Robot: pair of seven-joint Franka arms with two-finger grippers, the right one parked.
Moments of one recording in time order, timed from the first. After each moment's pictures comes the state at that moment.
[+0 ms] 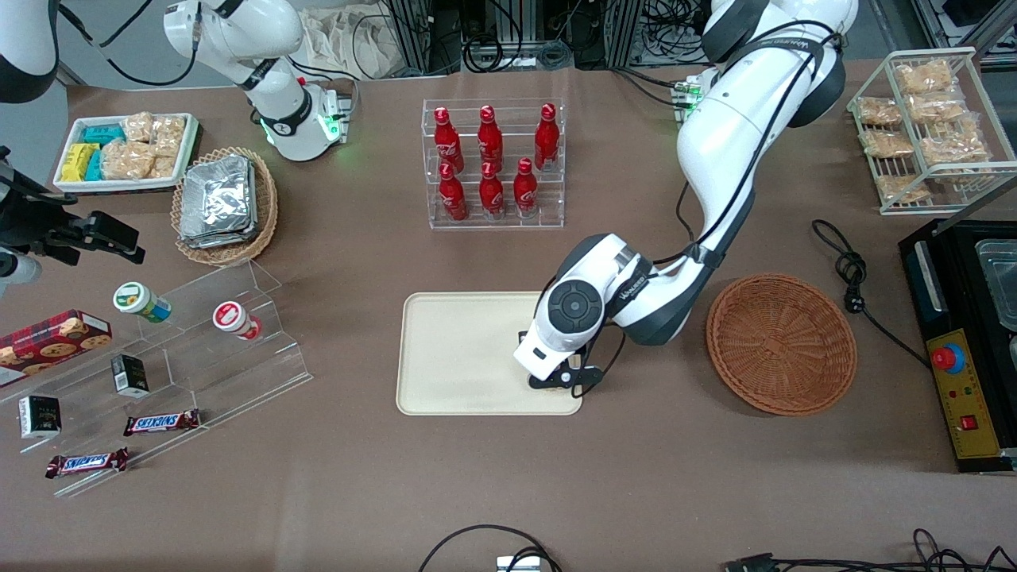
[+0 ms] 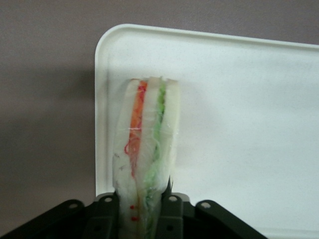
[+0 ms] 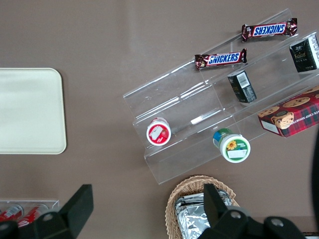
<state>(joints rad) -0.32 0.92 -0.46 -1.20 0.26 1.96 -0.83</state>
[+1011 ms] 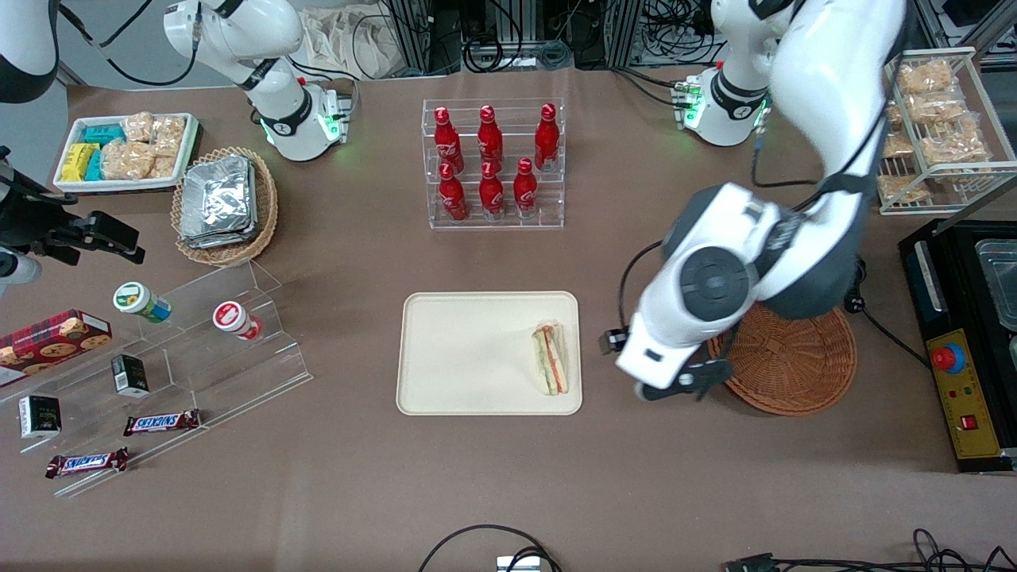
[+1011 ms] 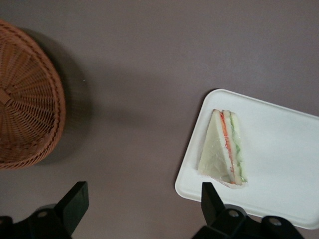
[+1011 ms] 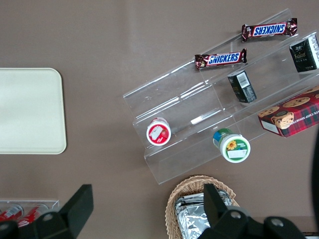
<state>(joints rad) -0.10 0.60 -0.46 -1.17 0.15 1.63 -0.82</state>
